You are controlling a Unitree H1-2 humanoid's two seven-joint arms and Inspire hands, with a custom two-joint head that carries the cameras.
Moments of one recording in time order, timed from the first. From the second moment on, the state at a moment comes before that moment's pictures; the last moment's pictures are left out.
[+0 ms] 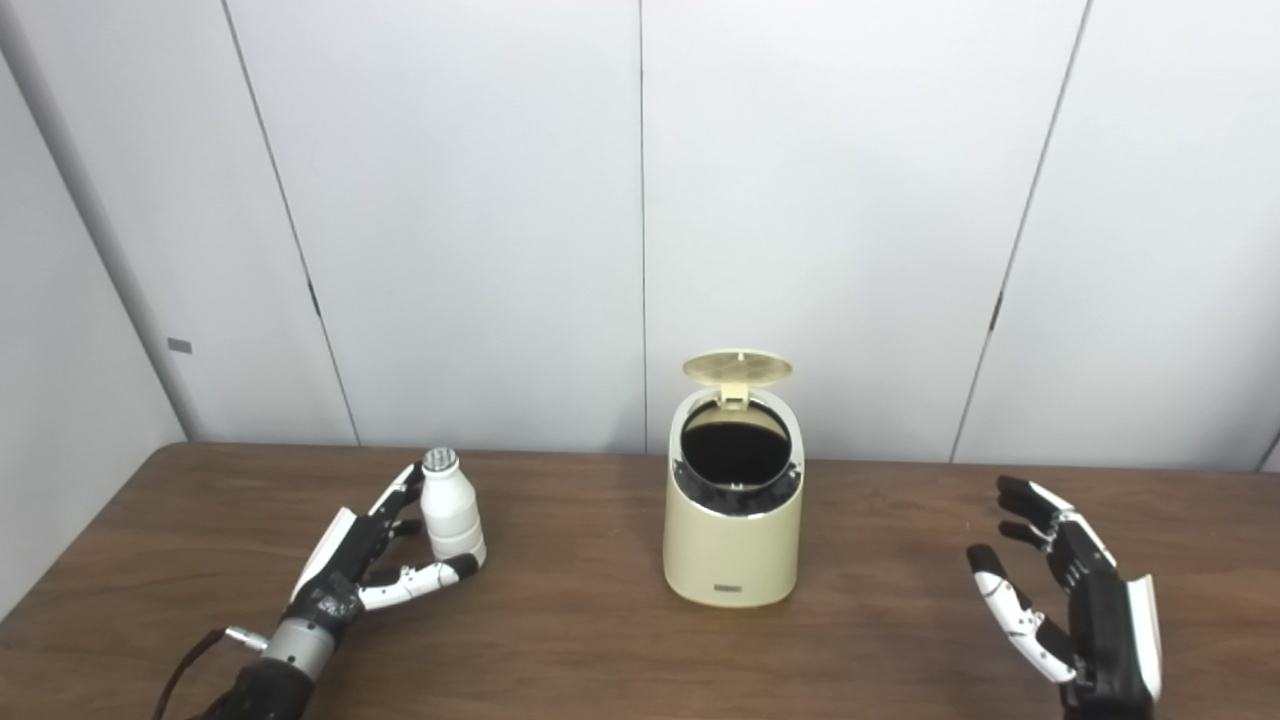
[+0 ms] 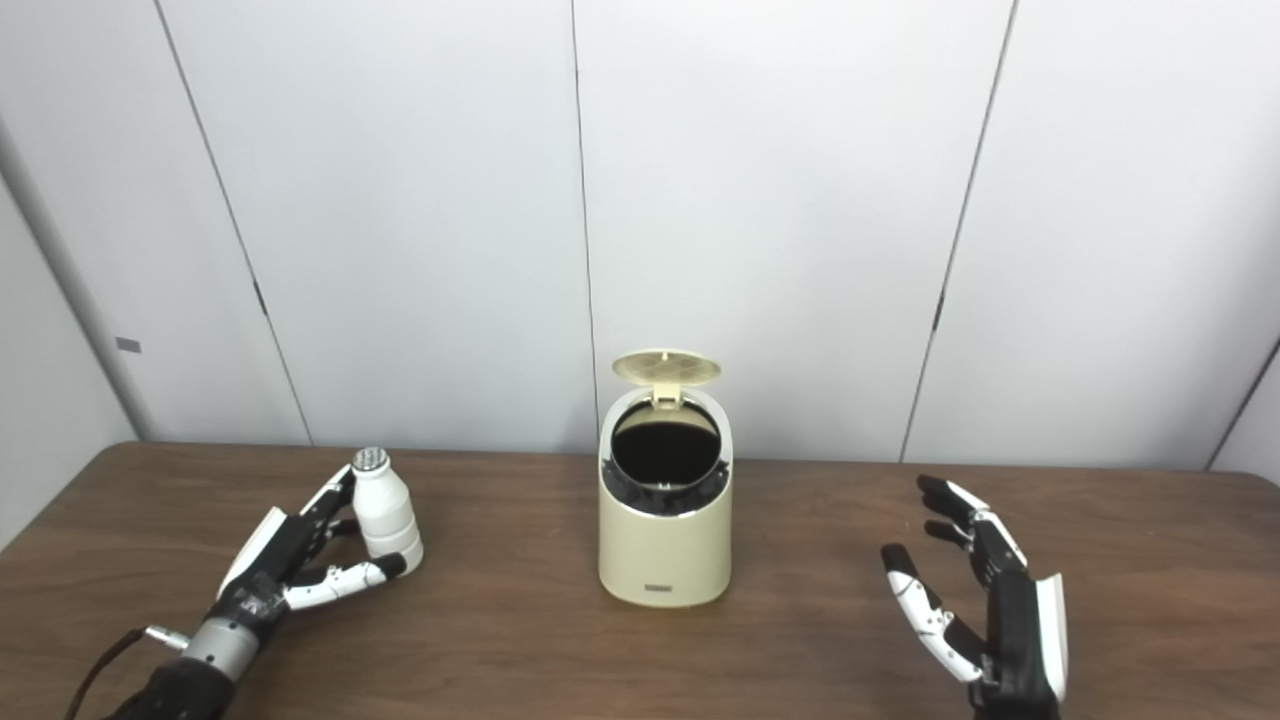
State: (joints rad) left arm -0.39 0.42 -0.01 0.55 0.12 -0.30 -0.10; right arm -0.16 -0.14 -0.04 0.14 -0.24 -0.43 -0.36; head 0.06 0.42
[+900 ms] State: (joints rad) left arm -0.50 0.25 0.03 0.68 0.31 -0.33 0.31; right arm -0.15 -0.13 -0.05 0.11 -0.27 -0.39 -0.35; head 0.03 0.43
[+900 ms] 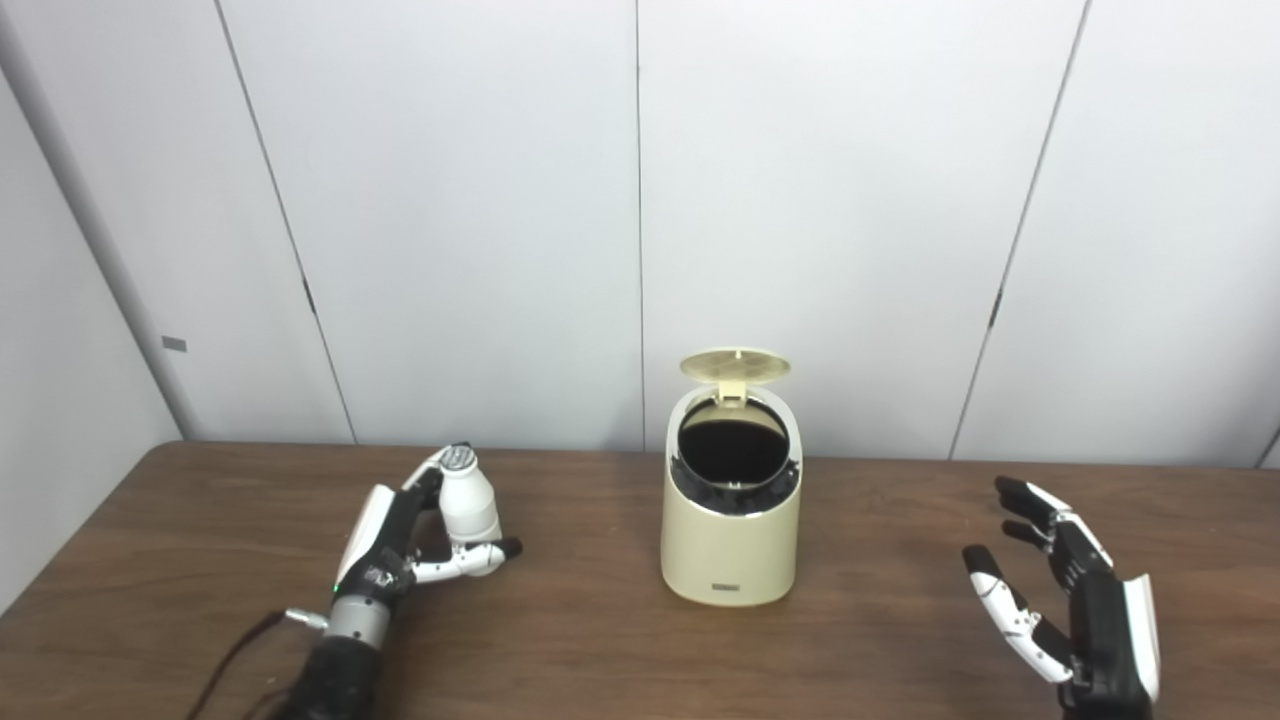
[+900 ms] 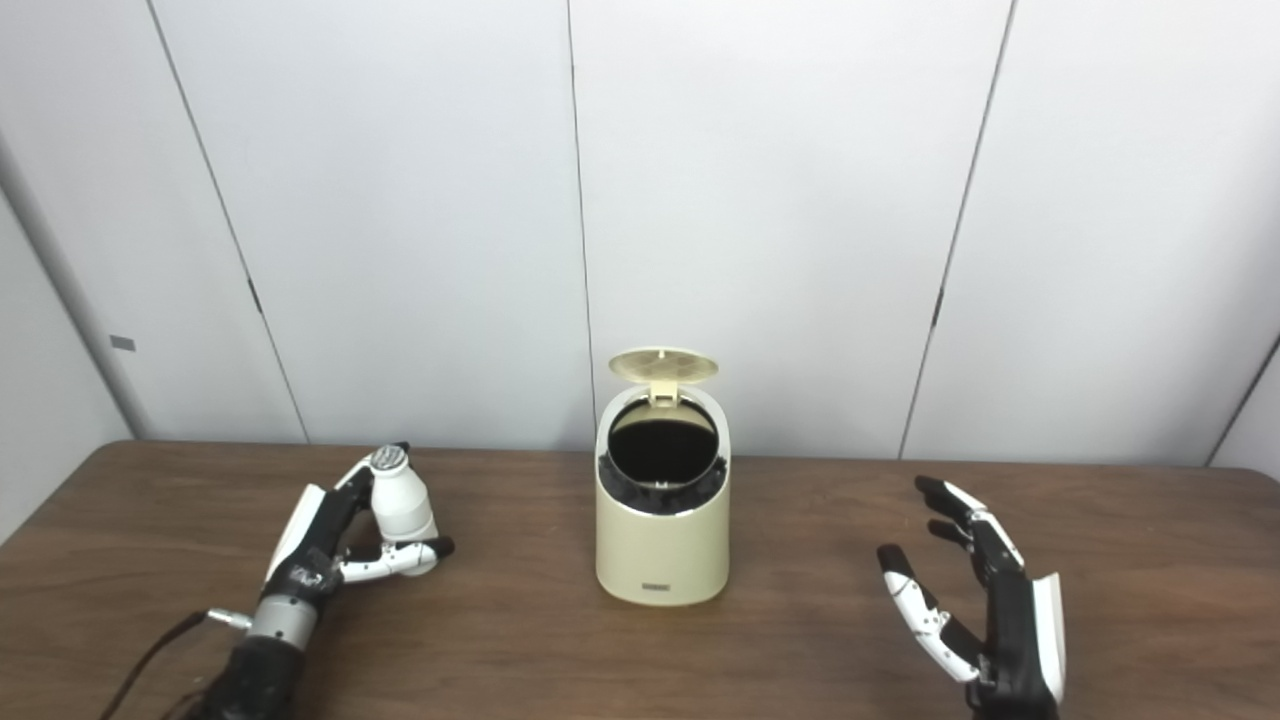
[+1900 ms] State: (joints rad) left arm -0.47 0.25 0.02 0.56 0.37 -0.42 0.46; right arm -0.15 -0.12 -0.05 0.10 -0.27 -0.39 -0.33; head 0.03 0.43
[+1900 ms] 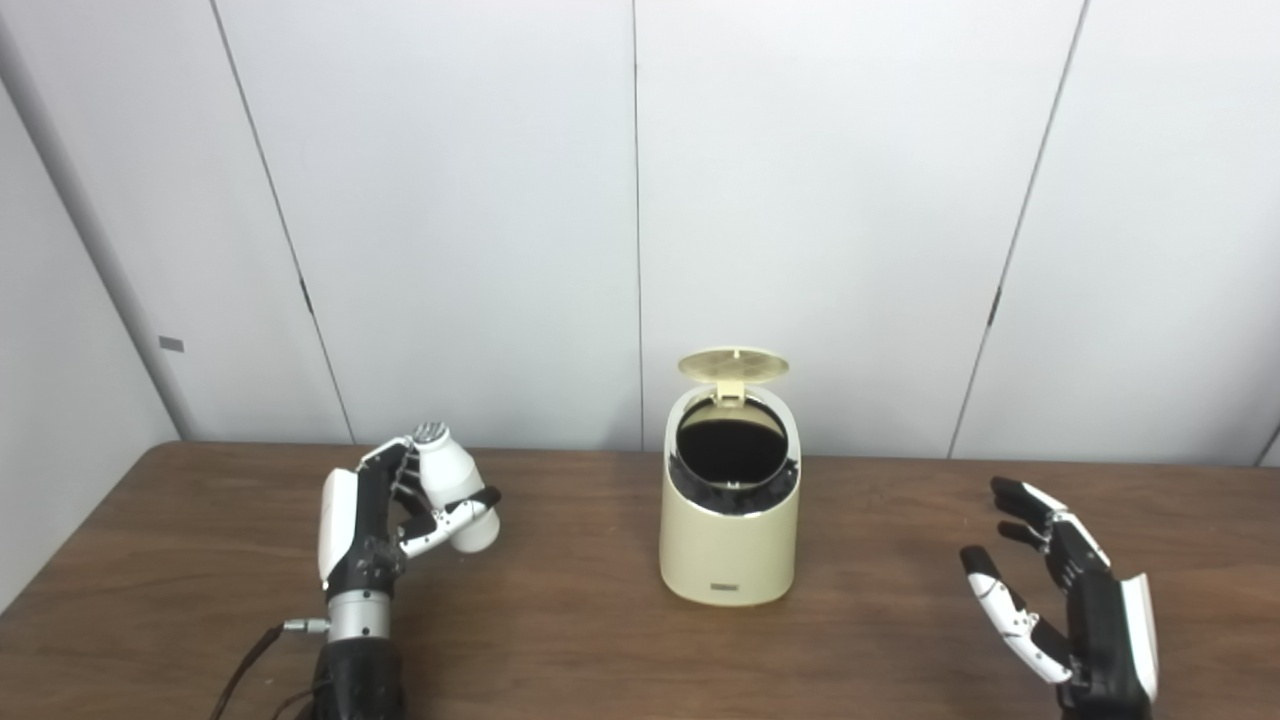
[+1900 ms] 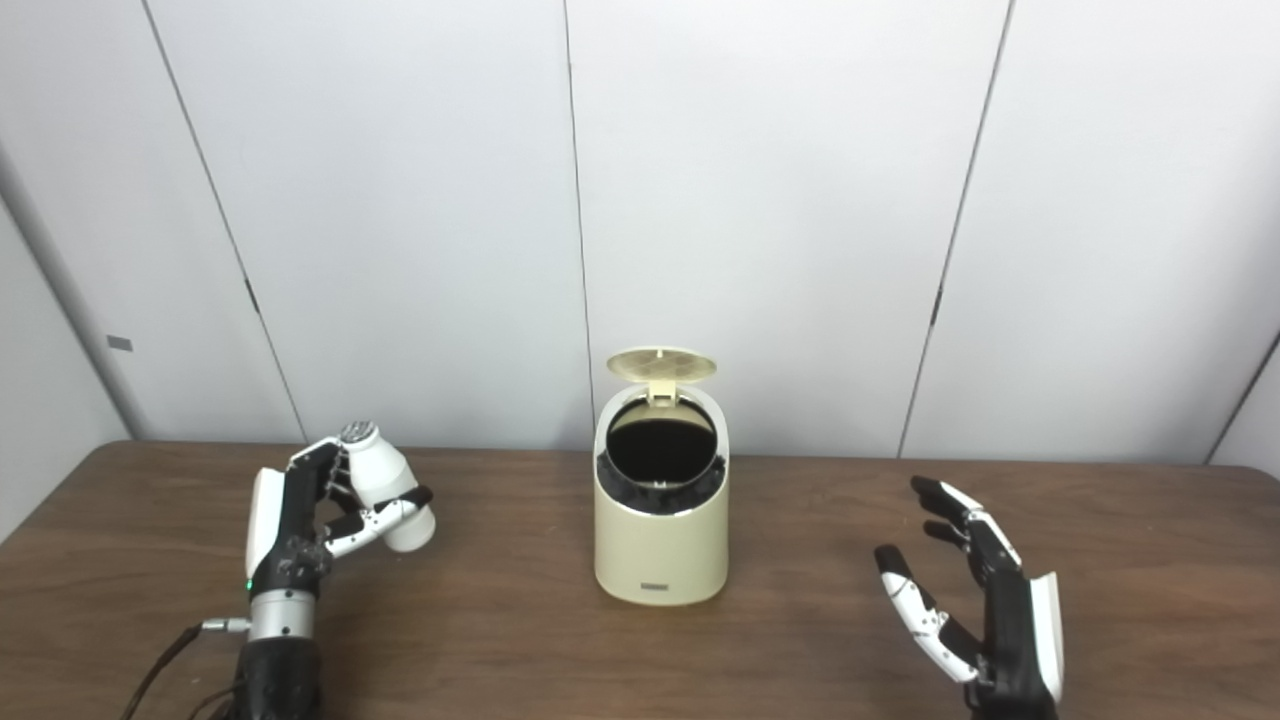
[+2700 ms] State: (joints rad) left arm -0.43 0.25 -0.15 0.04 0.56 -0.45 0.45; right arm -0.16 -0.12 -0.05 0.12 -0.27 -0.40 -0.33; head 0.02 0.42
